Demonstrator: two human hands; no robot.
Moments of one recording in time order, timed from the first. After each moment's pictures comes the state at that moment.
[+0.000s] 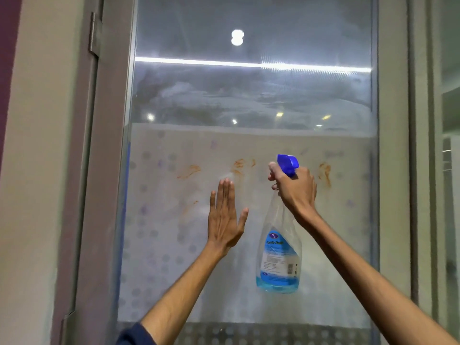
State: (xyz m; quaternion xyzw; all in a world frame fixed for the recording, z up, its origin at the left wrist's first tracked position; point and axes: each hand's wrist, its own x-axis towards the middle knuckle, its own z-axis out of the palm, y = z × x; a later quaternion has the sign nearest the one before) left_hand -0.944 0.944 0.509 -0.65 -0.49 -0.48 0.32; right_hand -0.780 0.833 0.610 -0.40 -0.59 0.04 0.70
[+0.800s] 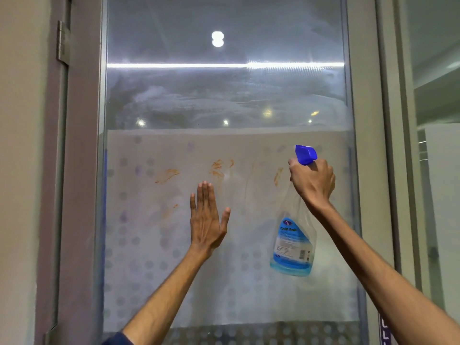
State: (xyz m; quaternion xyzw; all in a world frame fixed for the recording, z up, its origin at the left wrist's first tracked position) left_hand -0.938 0.954 0.508 -0.63 -0.51 -0.47 0.35; right_hand -0.700 0.854 0.624 -0.48 -0.49 -0.02 0.73
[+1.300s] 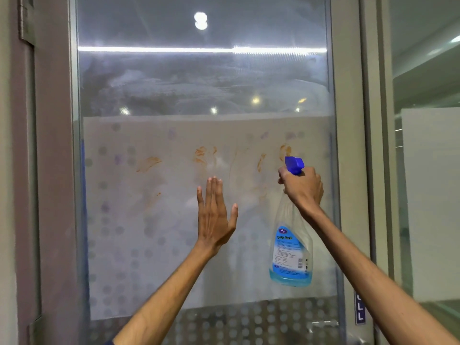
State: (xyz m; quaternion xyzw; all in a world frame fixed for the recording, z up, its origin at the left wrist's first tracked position) left_hand -0.878 0.933 0.489 -0.66 -0.43 -0.51 0.34; right_hand -0.674 0.871 0.574 -0.51 -0.51 0.04 0.69
